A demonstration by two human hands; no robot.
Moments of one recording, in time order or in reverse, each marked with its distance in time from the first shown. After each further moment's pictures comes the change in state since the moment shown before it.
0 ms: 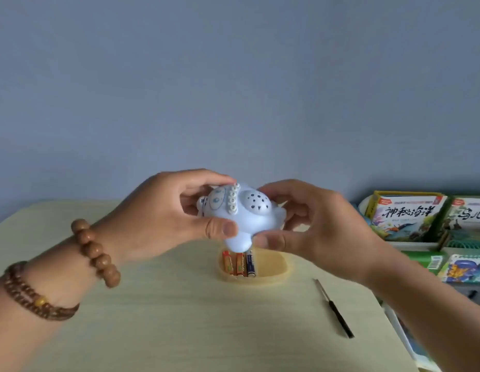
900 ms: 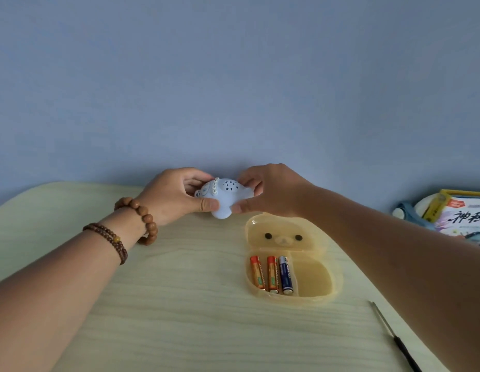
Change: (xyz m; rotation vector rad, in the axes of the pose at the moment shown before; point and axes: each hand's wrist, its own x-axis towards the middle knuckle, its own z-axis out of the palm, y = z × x) left_hand 0.068 -0.171 -0.025 0.002 0.121 -0.208; right_hand 0.165 0.086 0.079 -0.403 -0.266 0.086
